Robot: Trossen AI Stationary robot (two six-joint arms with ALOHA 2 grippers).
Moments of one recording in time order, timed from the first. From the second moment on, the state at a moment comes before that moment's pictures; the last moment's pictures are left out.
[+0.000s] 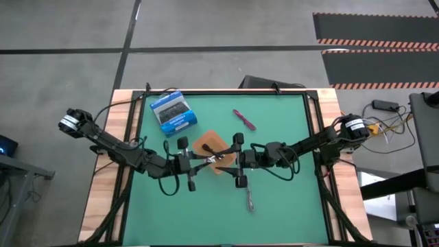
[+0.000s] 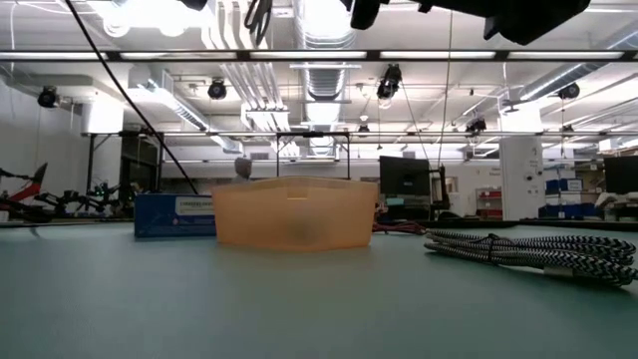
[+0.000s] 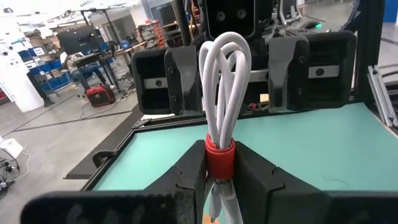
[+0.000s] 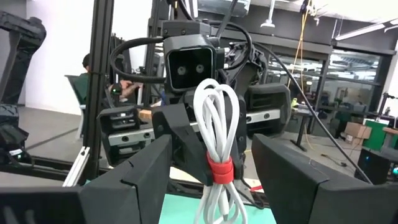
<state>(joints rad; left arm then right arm) -0.46 1.27 0.77 0.43 -0.69 0.16 0.22 1.68 0.85 1.07 0.11 -0.19</state>
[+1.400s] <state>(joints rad) -0.46 1.28 0.76 0.50 -0.61 0.14 0.22 1.74 1.00 0.96 0.10 -0.19</state>
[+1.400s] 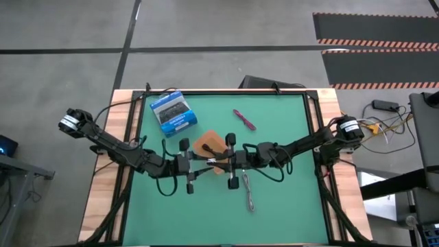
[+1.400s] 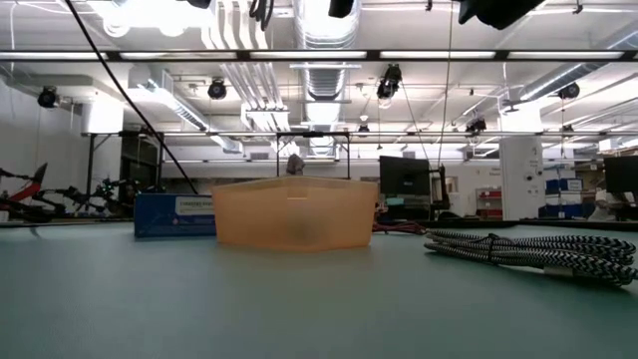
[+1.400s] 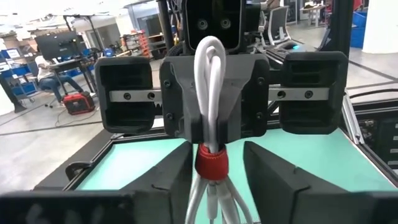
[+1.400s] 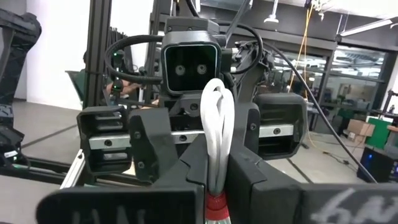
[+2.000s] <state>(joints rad) -0.46 1.18 0.71 0.31 -0.67 0.07 0.22 1.69 1.20 0.39 0.16 -0.10</state>
